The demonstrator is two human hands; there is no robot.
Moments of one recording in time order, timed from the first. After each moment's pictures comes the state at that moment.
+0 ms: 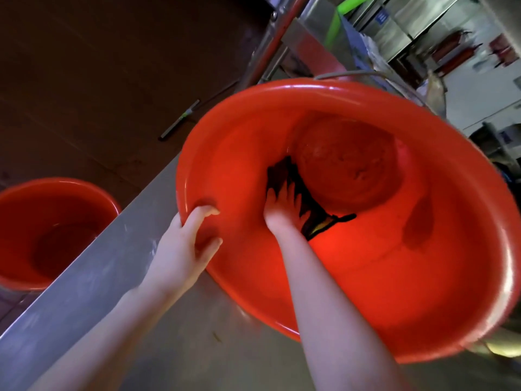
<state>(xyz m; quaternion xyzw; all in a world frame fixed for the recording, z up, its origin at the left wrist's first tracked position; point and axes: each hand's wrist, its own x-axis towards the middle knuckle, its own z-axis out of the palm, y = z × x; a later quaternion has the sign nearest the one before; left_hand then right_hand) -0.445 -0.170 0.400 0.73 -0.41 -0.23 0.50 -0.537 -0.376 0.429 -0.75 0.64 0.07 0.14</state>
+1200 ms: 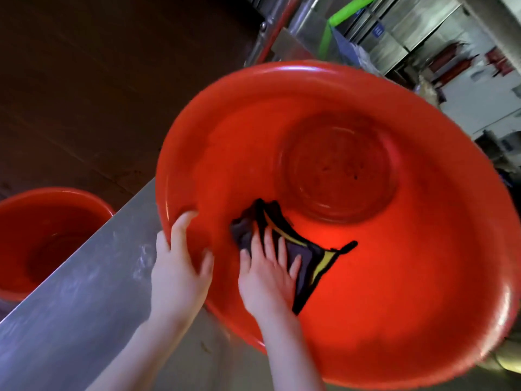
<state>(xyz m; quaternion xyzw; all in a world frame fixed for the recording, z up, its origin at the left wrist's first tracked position) -0.488 -0.171 0.412 0.77 -0.24 -0.19 0.56 -0.588 -0.261 0.438 -0.83 0.54 0.10 0.04</state>
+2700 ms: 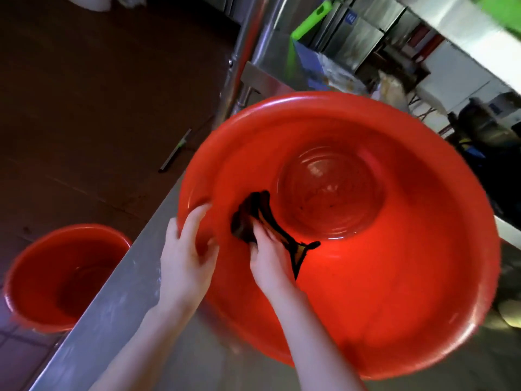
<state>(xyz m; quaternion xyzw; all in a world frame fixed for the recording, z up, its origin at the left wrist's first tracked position) -0.449 -0.172 0.469 0.74 -0.36 -0.13 0.56 -0.568 -0.274 0.491 -0.85 0.48 -0.07 0.19</state>
